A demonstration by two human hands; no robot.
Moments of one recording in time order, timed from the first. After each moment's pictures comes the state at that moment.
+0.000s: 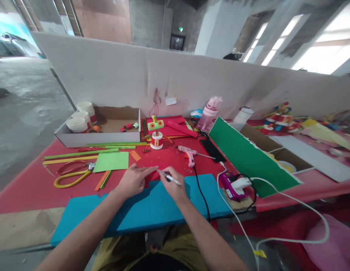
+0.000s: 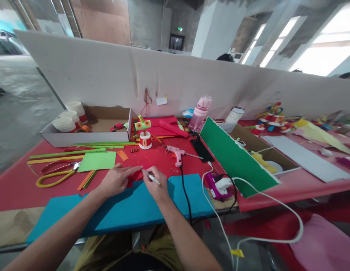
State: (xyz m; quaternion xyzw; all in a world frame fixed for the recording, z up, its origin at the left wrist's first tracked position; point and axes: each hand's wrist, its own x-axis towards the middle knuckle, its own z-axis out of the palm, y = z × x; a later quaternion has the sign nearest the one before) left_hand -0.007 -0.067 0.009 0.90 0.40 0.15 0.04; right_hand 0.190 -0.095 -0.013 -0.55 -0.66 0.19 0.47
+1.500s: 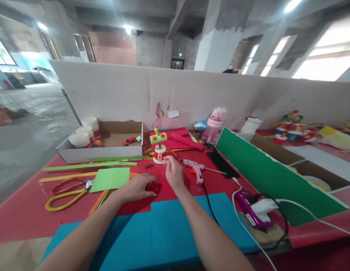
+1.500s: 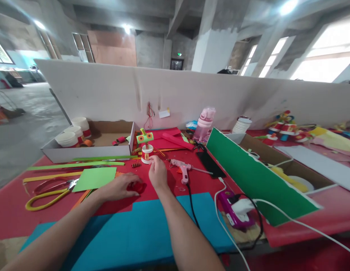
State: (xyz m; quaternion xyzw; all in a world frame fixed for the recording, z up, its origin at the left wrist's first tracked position) left_hand -0.001 -0.019 0.023 0.88 0.38 0.14 0.25; right_hand 0.185 0.016 -0.007 -0.52 -0.68 0.15 0.49
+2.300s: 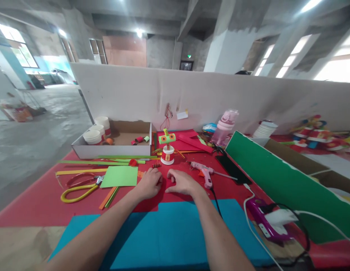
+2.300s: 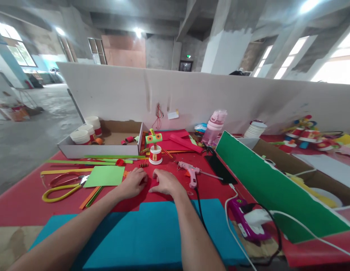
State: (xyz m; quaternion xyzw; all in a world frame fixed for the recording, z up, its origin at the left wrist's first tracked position) left_hand 0.017 -0.014 0.003 0.85 0.49 0.15 0.10; right_hand 0.208 0.003 0.004 -0.48 -0.83 0.26 0.14
